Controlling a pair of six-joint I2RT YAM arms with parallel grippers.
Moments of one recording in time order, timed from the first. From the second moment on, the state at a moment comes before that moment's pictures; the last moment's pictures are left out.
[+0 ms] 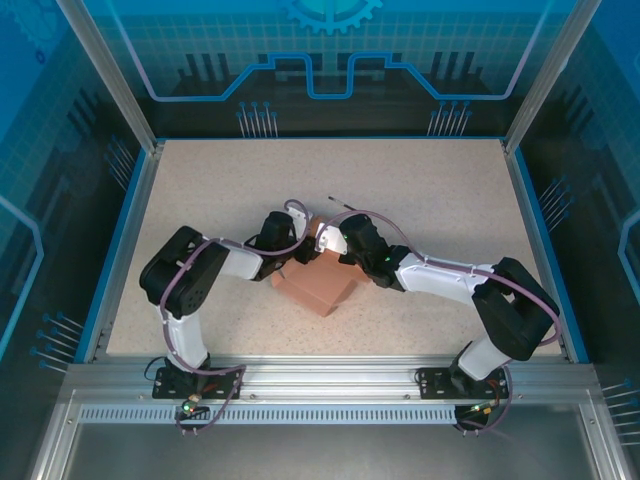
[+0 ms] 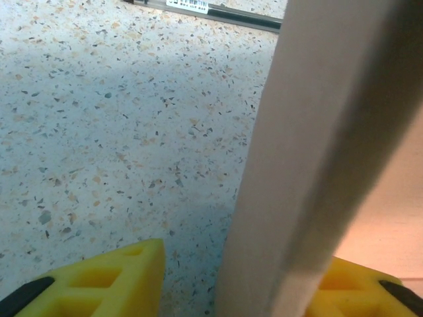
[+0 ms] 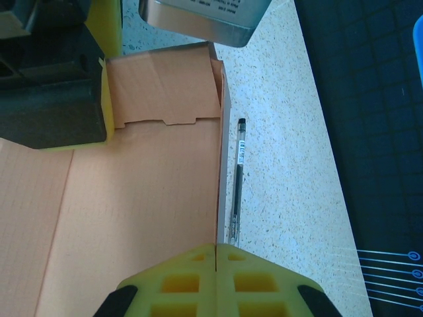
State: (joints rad) left arm -0.46 1.88 0.78 0.47 0.19 -0.16; right arm 0.77 1.57 0.87 0.05 0.38 -0.77
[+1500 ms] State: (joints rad) left arm -0.48 1.88 0.77 0.53 0.08 -0.27; right arm 0.77 1.57 0.87 0.04 0.39 -0.76
